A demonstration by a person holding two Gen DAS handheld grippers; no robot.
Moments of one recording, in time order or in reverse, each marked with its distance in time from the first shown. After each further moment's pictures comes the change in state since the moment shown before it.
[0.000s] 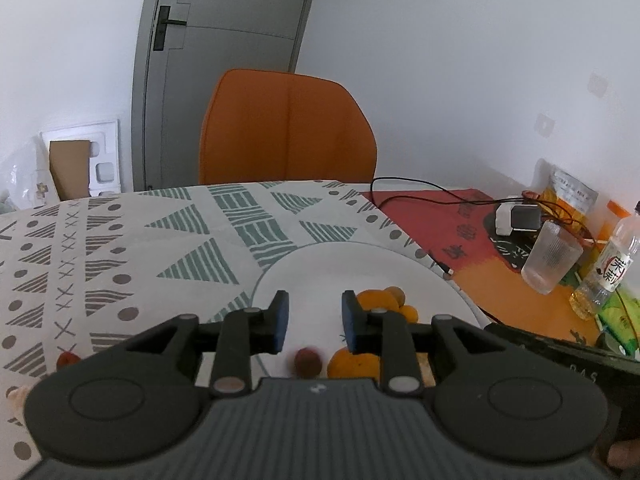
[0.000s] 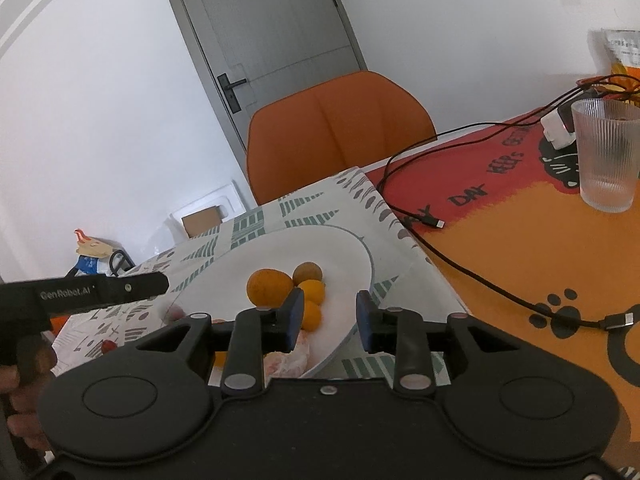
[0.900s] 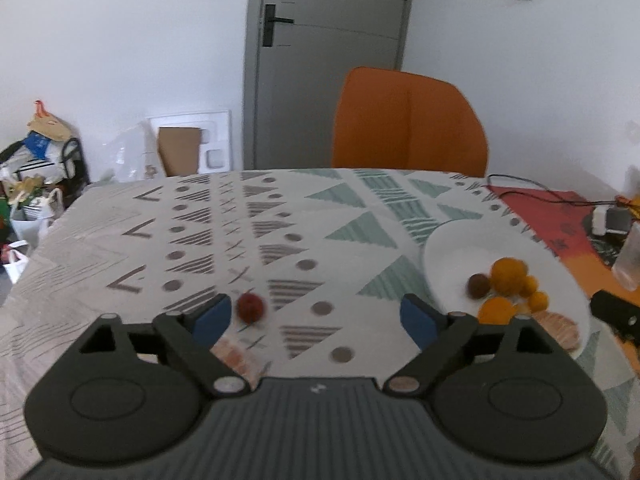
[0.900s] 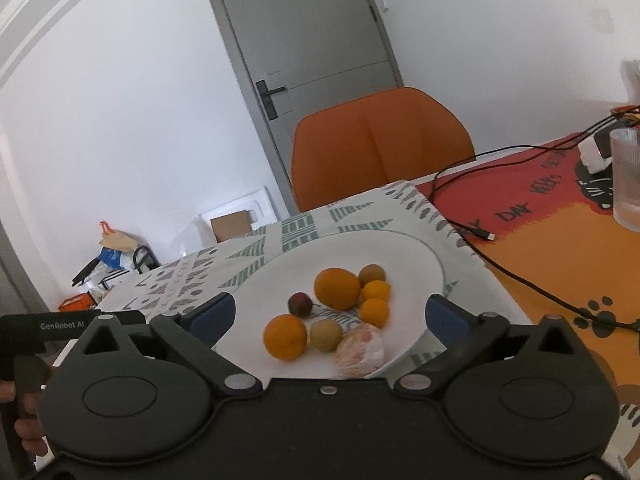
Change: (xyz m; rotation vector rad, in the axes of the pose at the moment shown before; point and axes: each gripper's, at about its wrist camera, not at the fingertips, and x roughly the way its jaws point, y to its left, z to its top) left arm -0.059 0.060 -0.030 -0.063 0.009 0.327; right arm -0.011 0.045 -0.012 -0.075 -0.040 0.071
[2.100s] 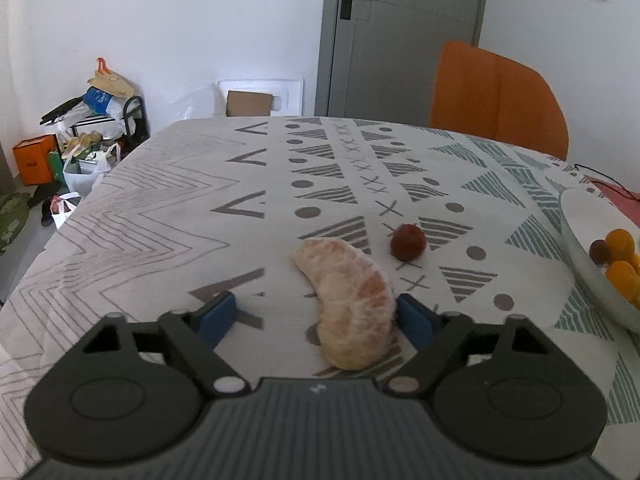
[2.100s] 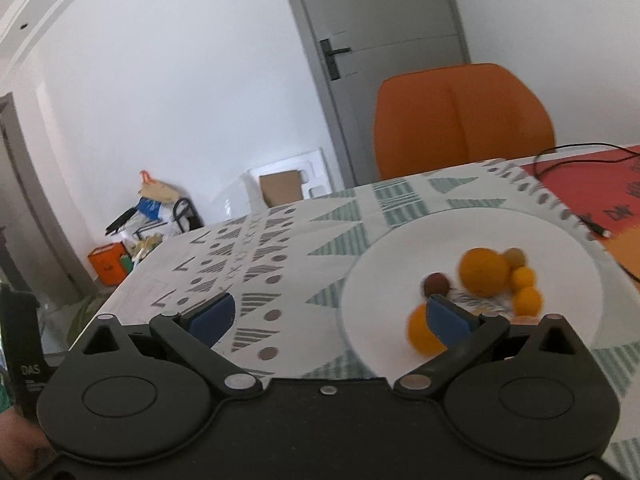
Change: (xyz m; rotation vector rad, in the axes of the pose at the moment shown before) left arm 0.020 0.085 -0.043 -0.100 0.055 0.146; right arm 0.051 0.100 -0.009 -0.116 0.120 0.115
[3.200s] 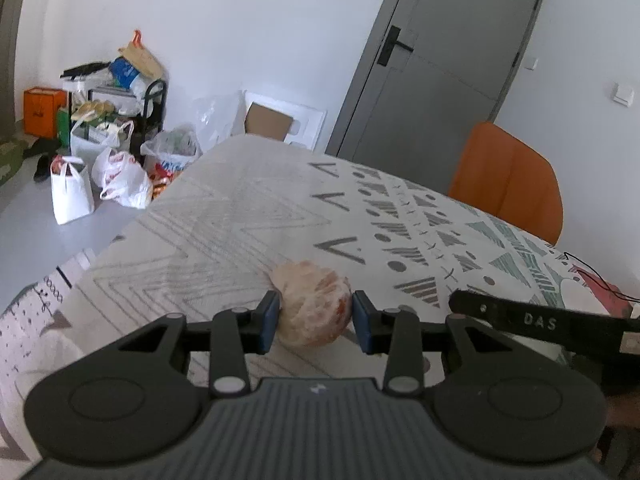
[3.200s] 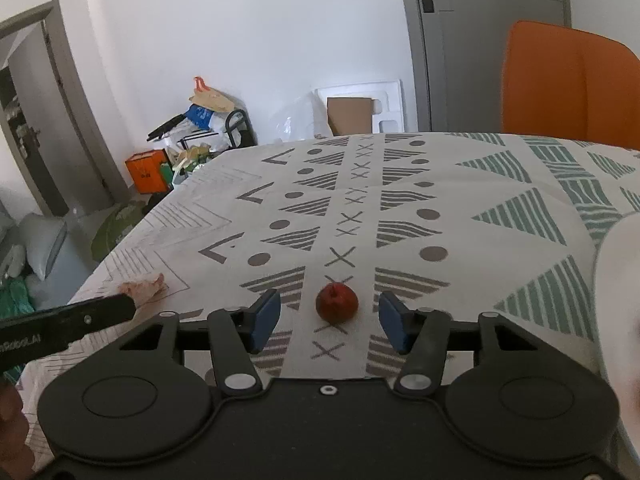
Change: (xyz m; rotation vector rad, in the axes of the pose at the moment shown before) left arm -0.027 0.100 0.006 -0.237 -0.076 -0.102; right arm 0.114 0.104 -0.004 -0.188 0.218 0.114
